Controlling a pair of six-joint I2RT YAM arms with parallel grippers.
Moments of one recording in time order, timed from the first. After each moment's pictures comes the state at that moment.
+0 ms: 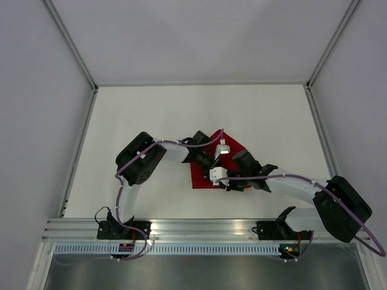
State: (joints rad) left arm -0.75 2.12 1.16 -0.06 1.09 0.05; right arm 0.70 1.30 0.51 -0.21 -0.42 -0.81
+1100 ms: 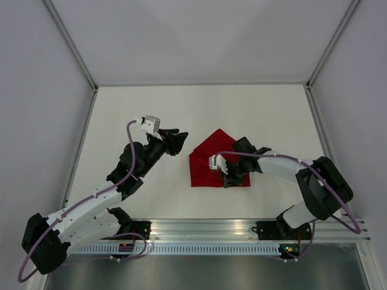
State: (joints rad) left arm -0.72 0.96 0.58 0.40 -0.08 -0.32; right arm 0.57 1.51 0.71 -0.41 -0.62 -0.82
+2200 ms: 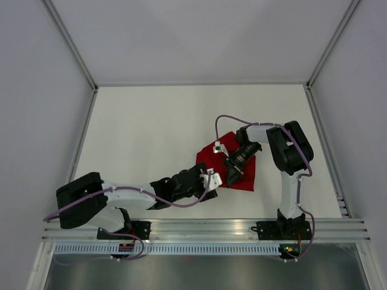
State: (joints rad) left arm -1.14 1.33 0.48 0.49 -0.13 0.28; right arm 0.35 2.08 1.18 -1.08 -0.95 -0.93
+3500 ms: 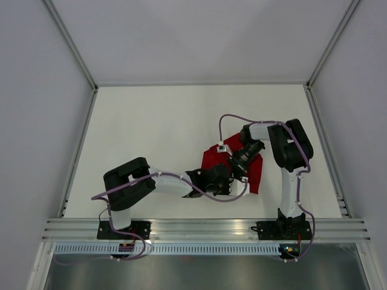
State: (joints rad) left arm -1.19 1.84 0.90 0.25 0.05 0.56; right arm 0.30 2.15 1.23 -1.20 -0.92 -0.94
